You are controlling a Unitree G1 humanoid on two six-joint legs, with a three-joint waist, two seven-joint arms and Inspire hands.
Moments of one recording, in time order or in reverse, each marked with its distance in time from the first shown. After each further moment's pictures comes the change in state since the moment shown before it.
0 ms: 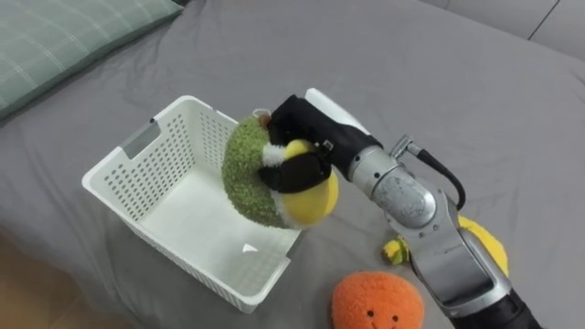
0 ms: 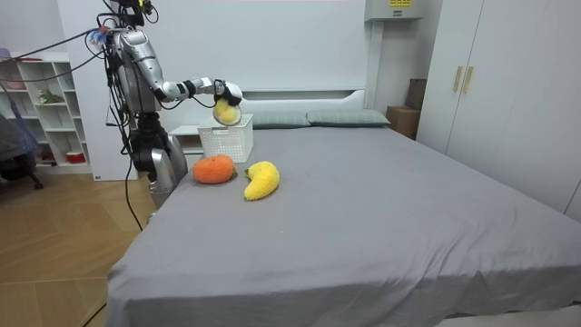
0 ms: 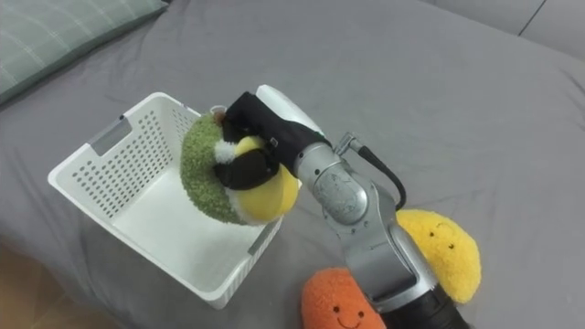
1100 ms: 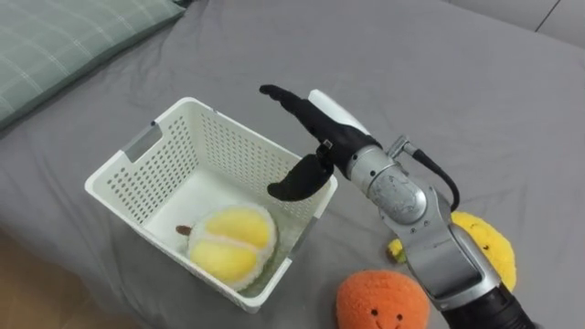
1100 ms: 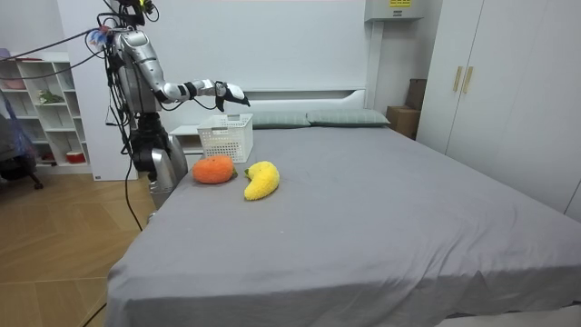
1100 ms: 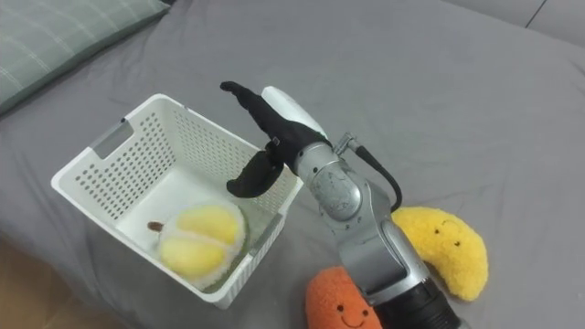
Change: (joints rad) left arm -0.004 -0.018 0.015 -0.049 0.117 0.029 -0.020; right arm -0.003 0.011 -0.002 0.034 -0.030 0.000 -0.030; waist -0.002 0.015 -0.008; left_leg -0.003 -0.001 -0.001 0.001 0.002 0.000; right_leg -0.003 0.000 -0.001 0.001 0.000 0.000
